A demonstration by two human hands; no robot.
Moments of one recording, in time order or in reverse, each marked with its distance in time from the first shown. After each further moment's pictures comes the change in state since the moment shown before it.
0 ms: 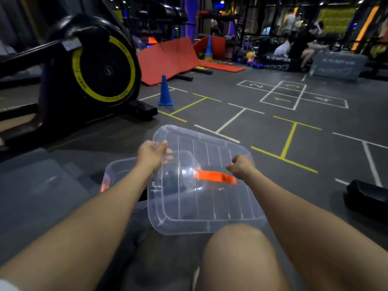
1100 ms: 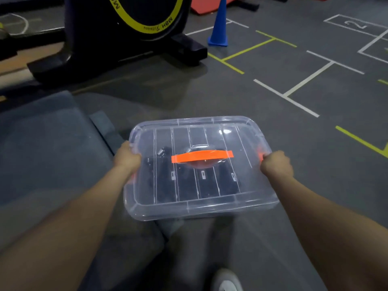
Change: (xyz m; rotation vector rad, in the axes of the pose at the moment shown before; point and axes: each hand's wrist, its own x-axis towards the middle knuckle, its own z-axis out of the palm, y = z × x) left_hand 0.147 -0.177 -0.145 0.615 0.354 -0.408; right_hand 0.190 -0.044 0.193 -0.045 0.022 0.313
